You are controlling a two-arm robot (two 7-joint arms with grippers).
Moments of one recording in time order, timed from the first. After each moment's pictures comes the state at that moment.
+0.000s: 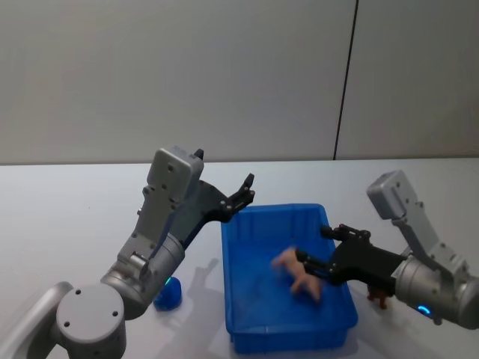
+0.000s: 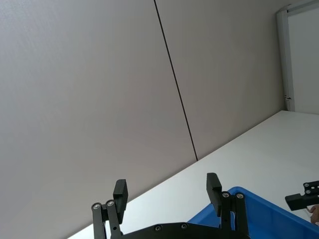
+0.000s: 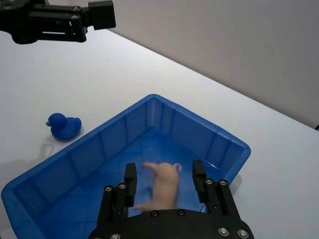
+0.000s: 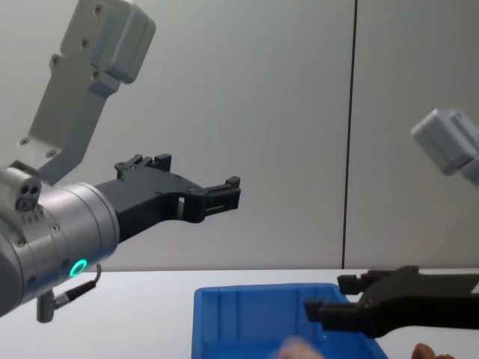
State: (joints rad) left arm -0.24 0.38 0.45 -1.63 -0.20 0.01 -0.01; right arm 0.23 0.29 -0.31 -1.50 0.12 0.27 0.58
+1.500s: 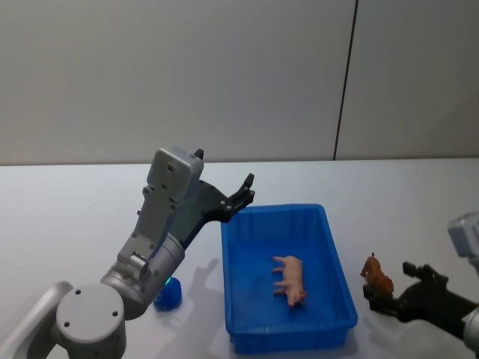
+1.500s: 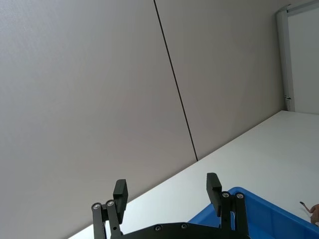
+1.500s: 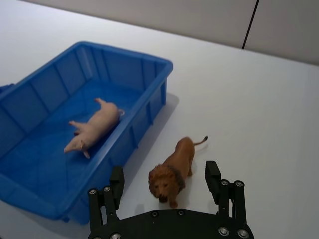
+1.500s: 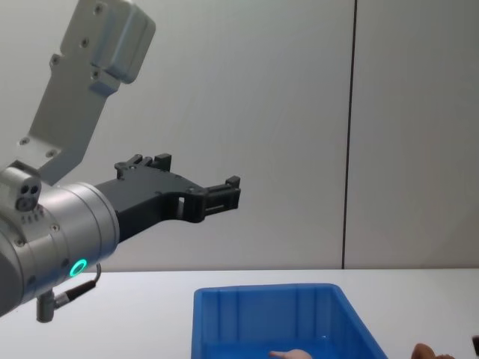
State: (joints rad) left arm -0.24 0.38 0.45 -1.63 -0.20 0.01 -0.01; right arm 0.01 0.44 -0.23 -1.63 0.32 0.33 0.35
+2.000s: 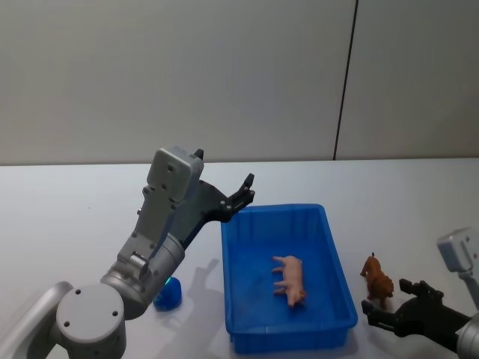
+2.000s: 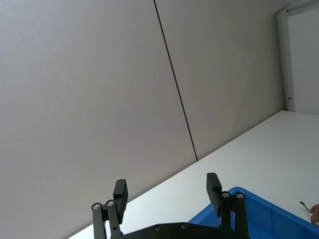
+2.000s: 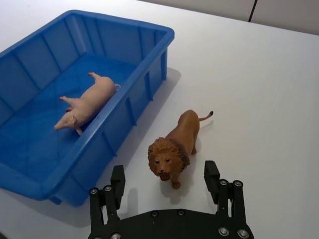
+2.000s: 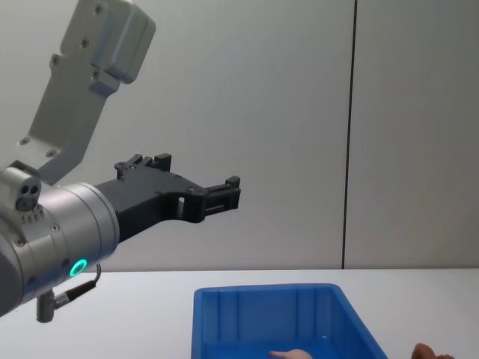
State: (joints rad) left arm -0.24 0.38 0.45 -1.63 -0.20 0.01 -0.01; right arm 0.01 0.43 -0.25 -1.58 0.29 0.34 0.35
